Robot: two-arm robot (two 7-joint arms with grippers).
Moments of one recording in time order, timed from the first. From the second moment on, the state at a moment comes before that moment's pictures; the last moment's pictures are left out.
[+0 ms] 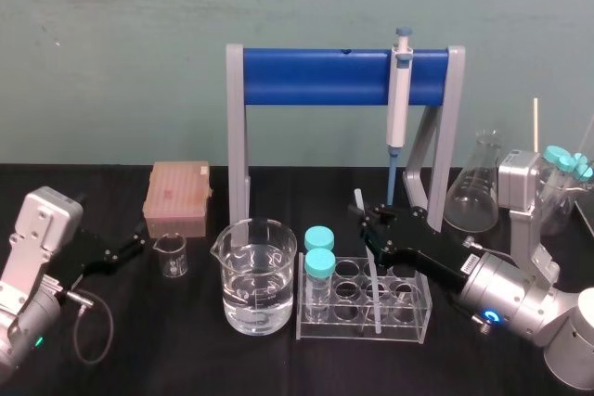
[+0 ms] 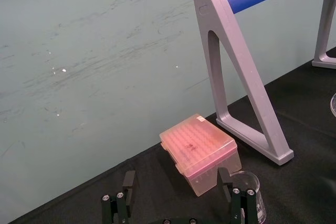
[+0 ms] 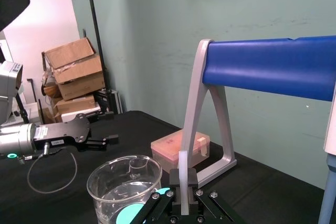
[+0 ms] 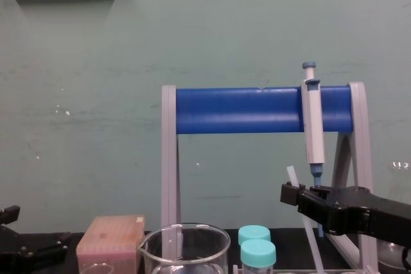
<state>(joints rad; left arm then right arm) -0.20 0.60 0.45 -1.41 -0.25 -0.12 0.03 0.34 0.42 -0.43 -1.28 0.59 -0.14 0.66</state>
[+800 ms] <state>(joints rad) -0.20 0.60 0.45 -1.41 -0.25 -0.12 0.03 0.34 0.42 -0.43 -1.28 0.59 -0.14 0.66</state>
